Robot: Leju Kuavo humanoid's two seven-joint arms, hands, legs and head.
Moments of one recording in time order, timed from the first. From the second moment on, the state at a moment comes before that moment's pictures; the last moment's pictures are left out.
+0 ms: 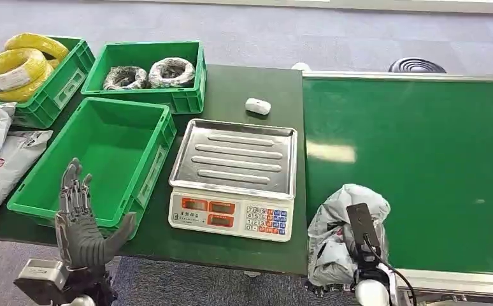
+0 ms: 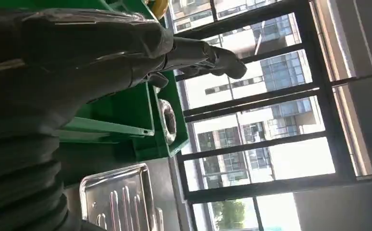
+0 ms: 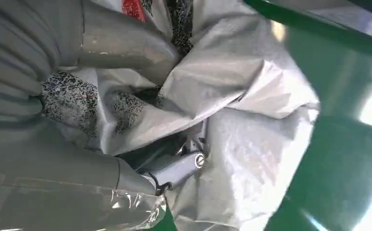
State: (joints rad) left arm 0.11 -0.18 -0.09 -1.79 -0.08 0.22 -0.67; right arm -0.02 0.13 -0.14 -1.22 0.73 -0.29 -0.02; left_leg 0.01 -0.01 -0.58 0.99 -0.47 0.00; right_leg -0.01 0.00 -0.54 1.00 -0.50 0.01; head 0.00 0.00
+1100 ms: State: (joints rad) left arm -0.09 -0.17 -0.13 -1.69 -0.05 0.23 -0.64; right arm -0.95 0.17 0.19 -0.70 0.52 0.00 -0.07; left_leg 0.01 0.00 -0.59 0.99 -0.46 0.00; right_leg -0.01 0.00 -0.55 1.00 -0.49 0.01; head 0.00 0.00
